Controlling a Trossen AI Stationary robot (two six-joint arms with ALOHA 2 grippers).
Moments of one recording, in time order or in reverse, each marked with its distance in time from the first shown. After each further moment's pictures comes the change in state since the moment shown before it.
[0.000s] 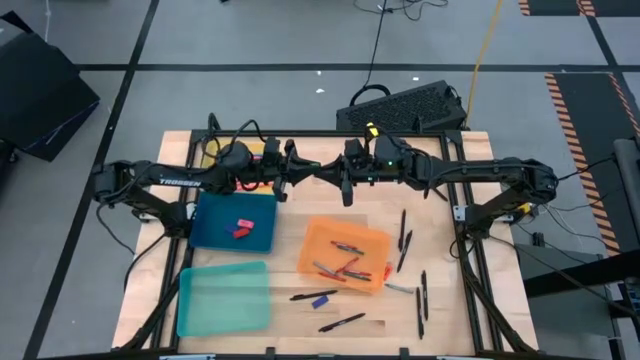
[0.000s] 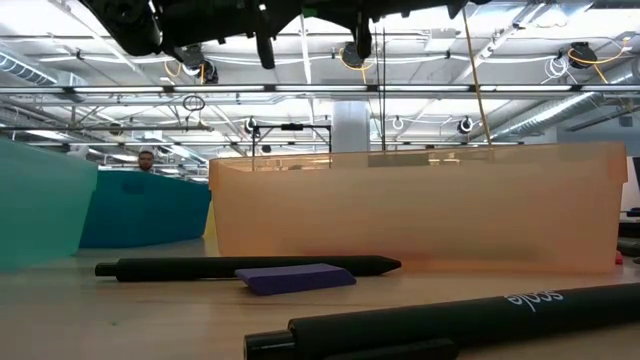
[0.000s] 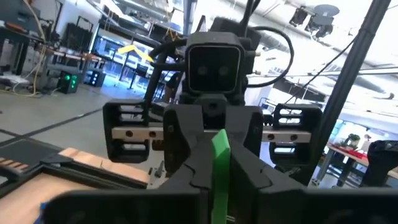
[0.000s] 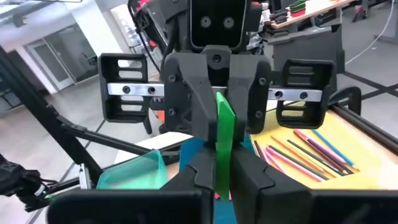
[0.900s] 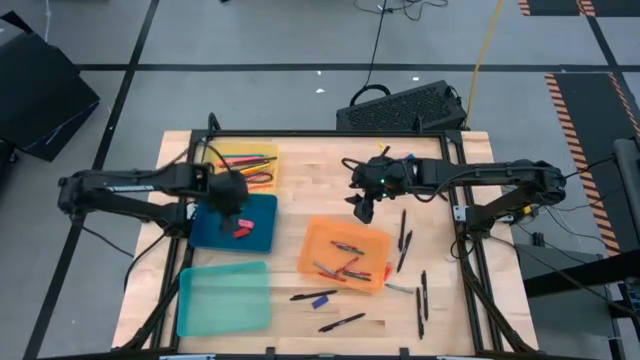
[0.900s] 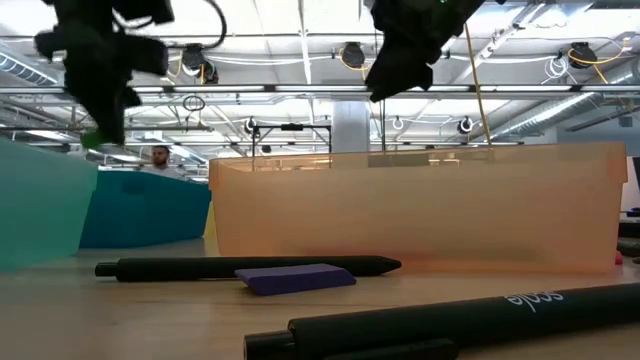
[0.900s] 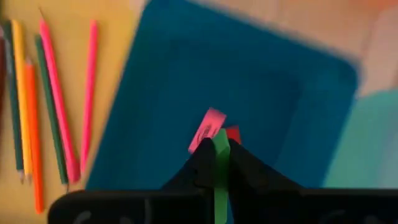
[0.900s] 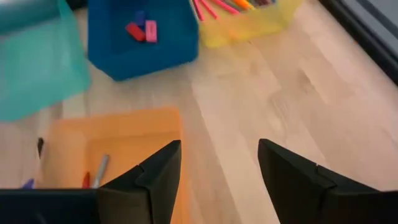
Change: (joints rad) left arm -0.122 -0.378 0.055 -1.933 -0.286 0.295; right arm 0.063 -0.073 0.000 -0.719 0.213 -0.105
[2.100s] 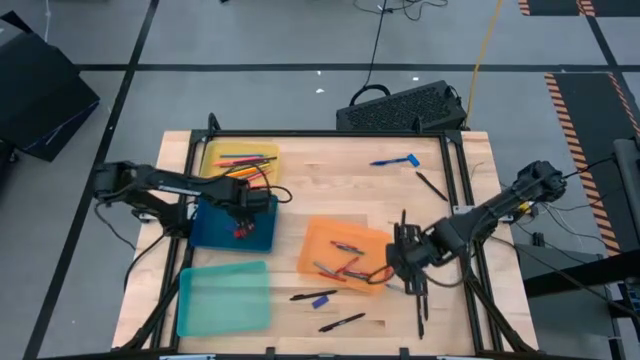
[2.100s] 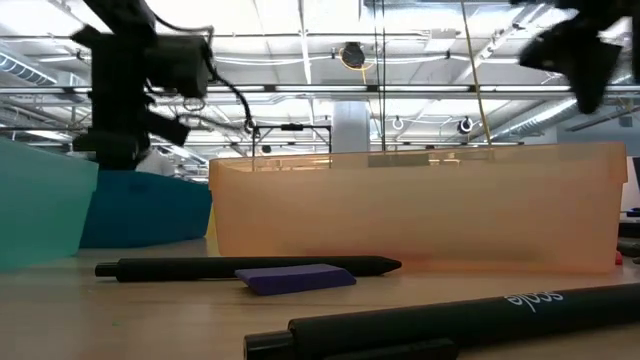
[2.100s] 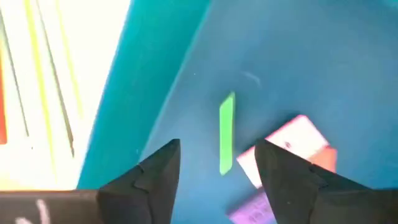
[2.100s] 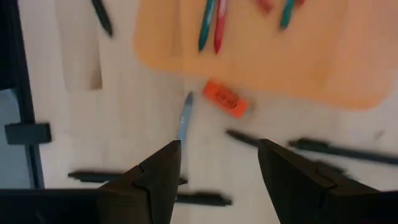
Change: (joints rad) left arm -0.047 0.372 -0.049 0.106 -0.213 -0.184; right arm 0.608 0.001 -0.051 -0.500 -0.049 0.318
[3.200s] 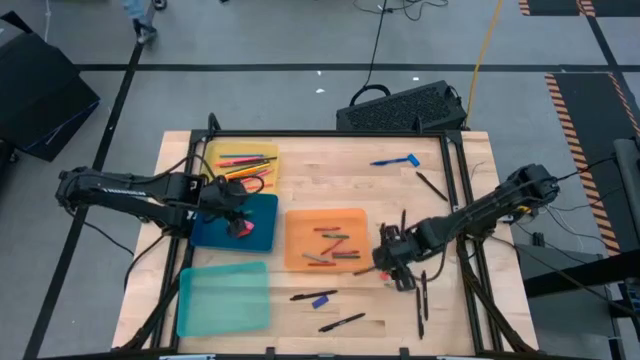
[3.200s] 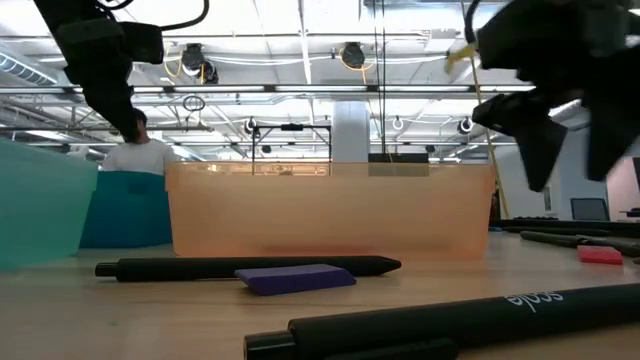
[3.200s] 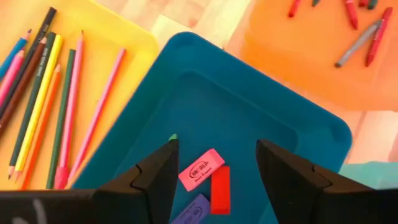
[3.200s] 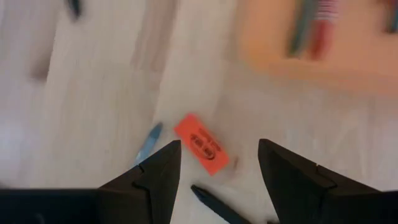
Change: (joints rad) left arm -0.126 -0.458 0.000 0.020 0.009 -0.158; right arm -0.107 0.089 -0.188 0.344 -0.039 -0.368
